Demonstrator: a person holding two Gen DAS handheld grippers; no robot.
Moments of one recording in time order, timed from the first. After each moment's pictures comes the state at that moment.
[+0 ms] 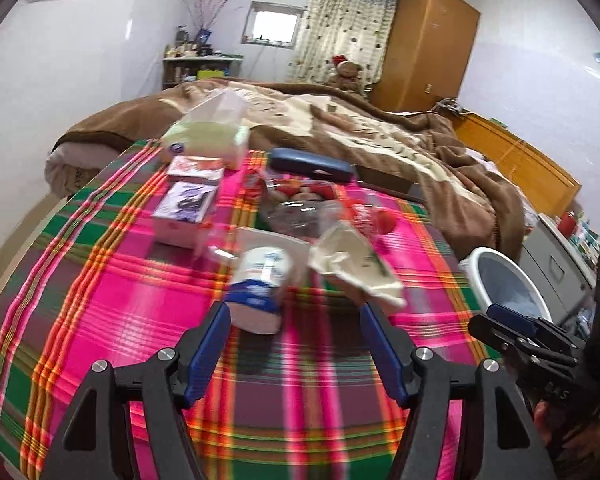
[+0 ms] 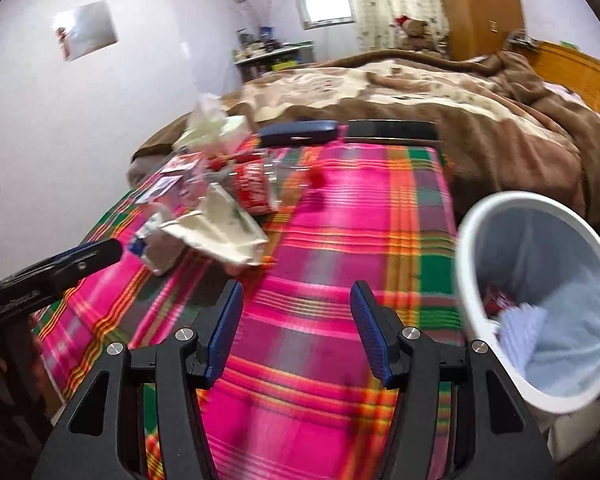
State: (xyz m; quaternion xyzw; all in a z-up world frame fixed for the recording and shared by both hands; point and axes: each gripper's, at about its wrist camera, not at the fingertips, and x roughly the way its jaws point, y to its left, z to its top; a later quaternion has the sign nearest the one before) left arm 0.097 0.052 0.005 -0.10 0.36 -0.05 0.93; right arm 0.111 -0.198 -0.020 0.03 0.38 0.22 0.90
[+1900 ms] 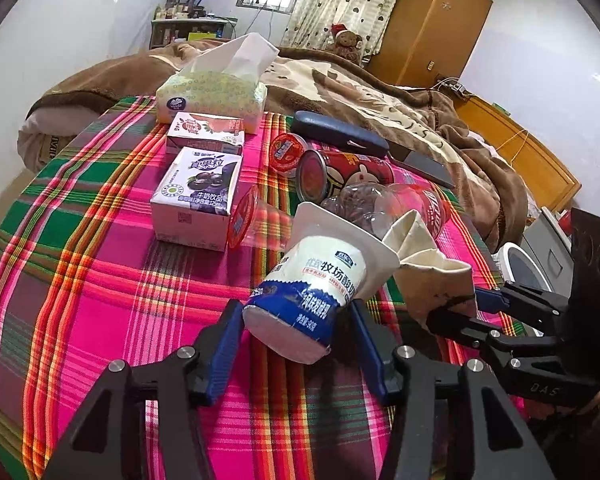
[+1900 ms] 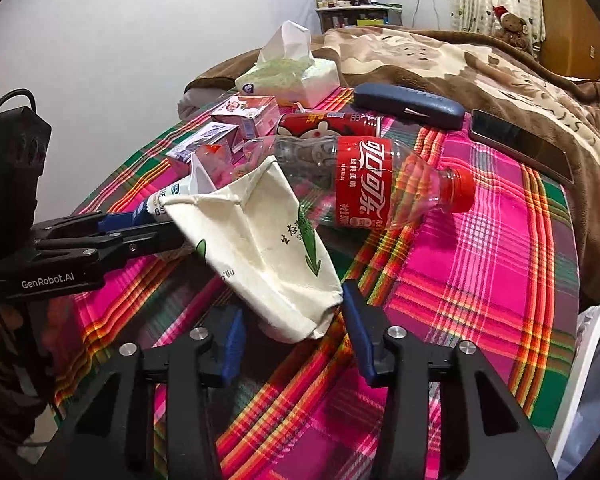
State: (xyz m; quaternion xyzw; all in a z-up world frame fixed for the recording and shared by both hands) left arm 0.160 0.099 -0.038 -0.12 0.41 -0.08 0.90; right arm 0.167 -0.122 -0.039 -0.05 0.43 0.32 0.85
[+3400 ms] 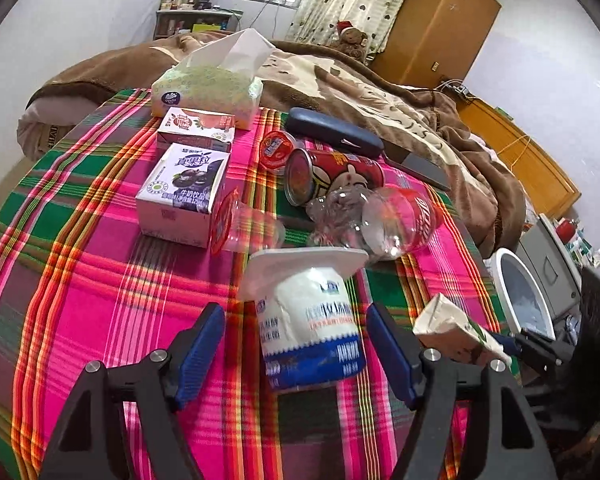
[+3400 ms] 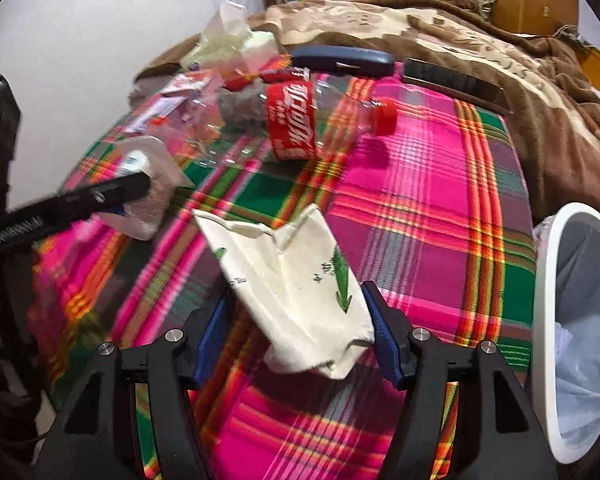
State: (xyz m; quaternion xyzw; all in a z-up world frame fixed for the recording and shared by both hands) left arm 0.167 0.091 -0.033 -0.14 0.43 -0.08 0.89; right arm 0.149 -0.144 -0.053 -0.05 0.48 0.21 0.85
